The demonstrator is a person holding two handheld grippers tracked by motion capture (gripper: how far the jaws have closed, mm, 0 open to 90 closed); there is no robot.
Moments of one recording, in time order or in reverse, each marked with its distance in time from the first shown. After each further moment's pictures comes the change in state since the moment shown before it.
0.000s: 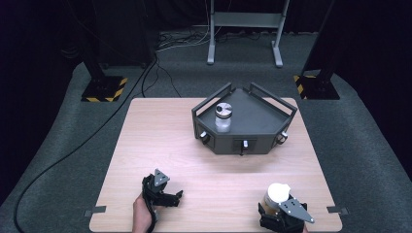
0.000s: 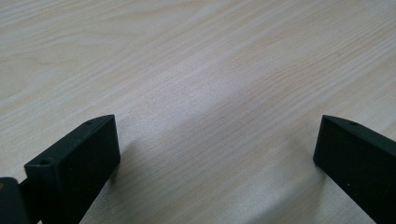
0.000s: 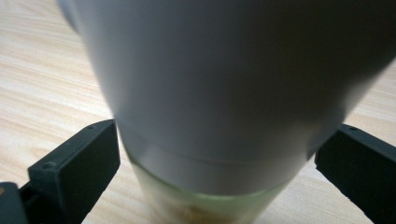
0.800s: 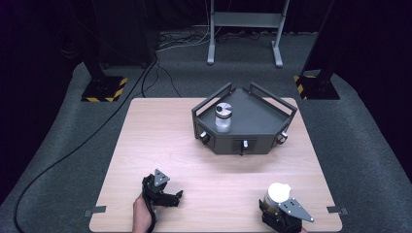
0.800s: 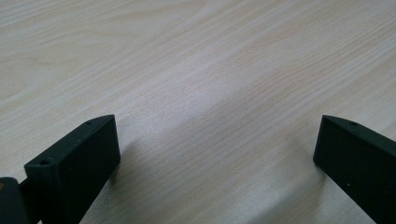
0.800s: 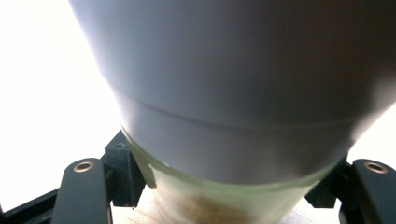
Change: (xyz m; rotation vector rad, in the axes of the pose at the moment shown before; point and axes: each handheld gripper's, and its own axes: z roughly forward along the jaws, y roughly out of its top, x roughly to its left) left arm 0.000 0.000 0.000 0.000 0.000 0.000; right arm -0.012 -0.012 0.008 -0.013 0.063 0.023
